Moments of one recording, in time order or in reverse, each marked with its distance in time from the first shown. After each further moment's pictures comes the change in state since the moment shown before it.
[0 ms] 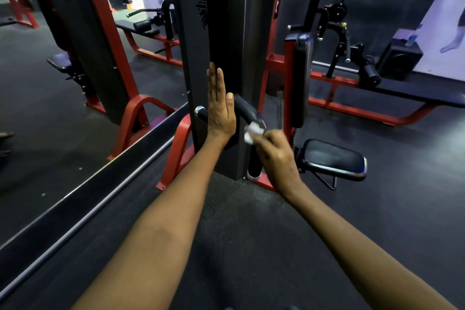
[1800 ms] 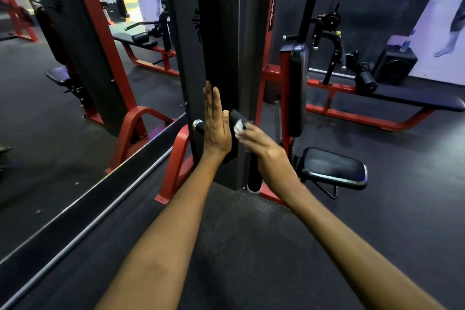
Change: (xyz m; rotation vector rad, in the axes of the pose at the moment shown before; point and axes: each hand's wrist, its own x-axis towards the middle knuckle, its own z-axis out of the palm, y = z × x) left_hand -0.001 -0.004 0.002 -0.017 0.014 0.120; right_hand 0.039 -0.008 -0.010 0.285 -0.300 0.135
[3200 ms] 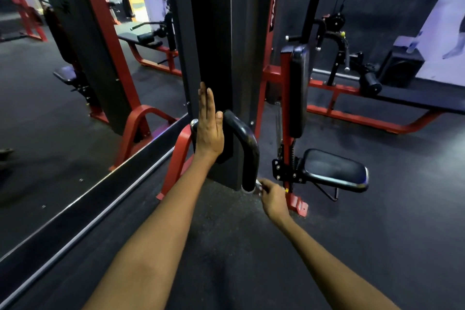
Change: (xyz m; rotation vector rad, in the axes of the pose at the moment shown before) left_hand 0.001 0.037 -0.022 0.131 -0.233 -0.288; right_hand -0.073 0.052 0.051 0.192 -0.051 0.738
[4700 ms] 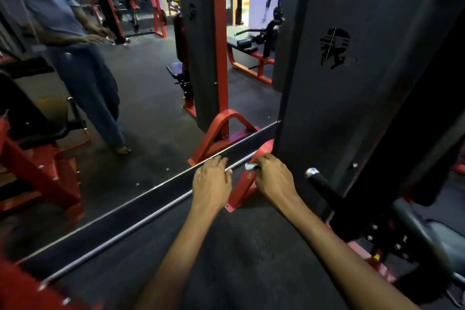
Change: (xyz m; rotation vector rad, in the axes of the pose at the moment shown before) left_hand 0.023 -0.154 -0.193 0.778 -0.157 -0.370; right_hand 0.118 -0.230 0.186 -0.492 -0.265 -0.570
